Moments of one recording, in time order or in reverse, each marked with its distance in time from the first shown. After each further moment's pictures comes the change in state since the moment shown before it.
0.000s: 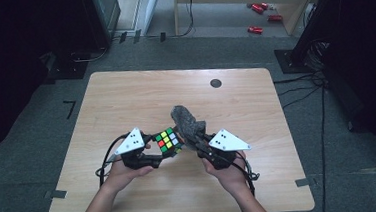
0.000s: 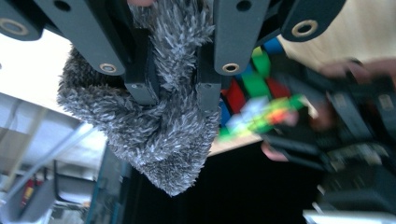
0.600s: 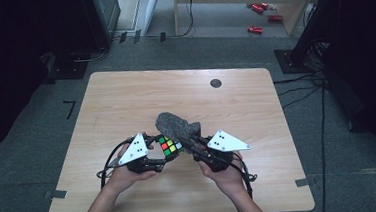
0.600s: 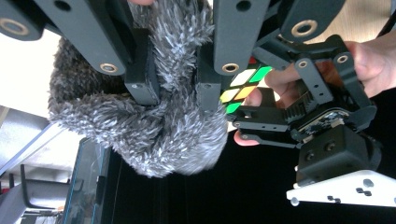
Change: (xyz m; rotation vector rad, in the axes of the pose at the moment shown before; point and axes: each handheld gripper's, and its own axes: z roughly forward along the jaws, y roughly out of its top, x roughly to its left) left arm -0.008 -0.001 0.000 -0.059 0.035 0.119; right arm 0.009 0.004 0.001 -0.023 0.085 0.069
